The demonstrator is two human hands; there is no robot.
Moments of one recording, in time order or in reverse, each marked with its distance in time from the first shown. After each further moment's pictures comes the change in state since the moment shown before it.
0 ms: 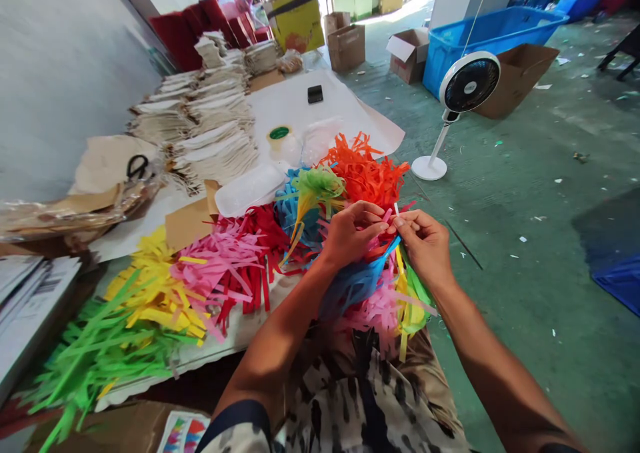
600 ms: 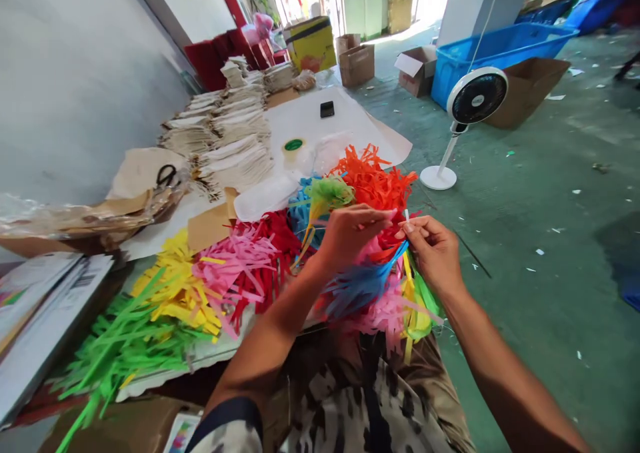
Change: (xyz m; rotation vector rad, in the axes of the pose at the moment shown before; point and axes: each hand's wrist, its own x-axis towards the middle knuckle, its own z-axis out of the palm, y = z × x) left_hand -0.002 0.046 -0.020 0.415 -0.001 0.287; right_hand -0.001 -0.009 0.001 0.025 -0.009 -0.005
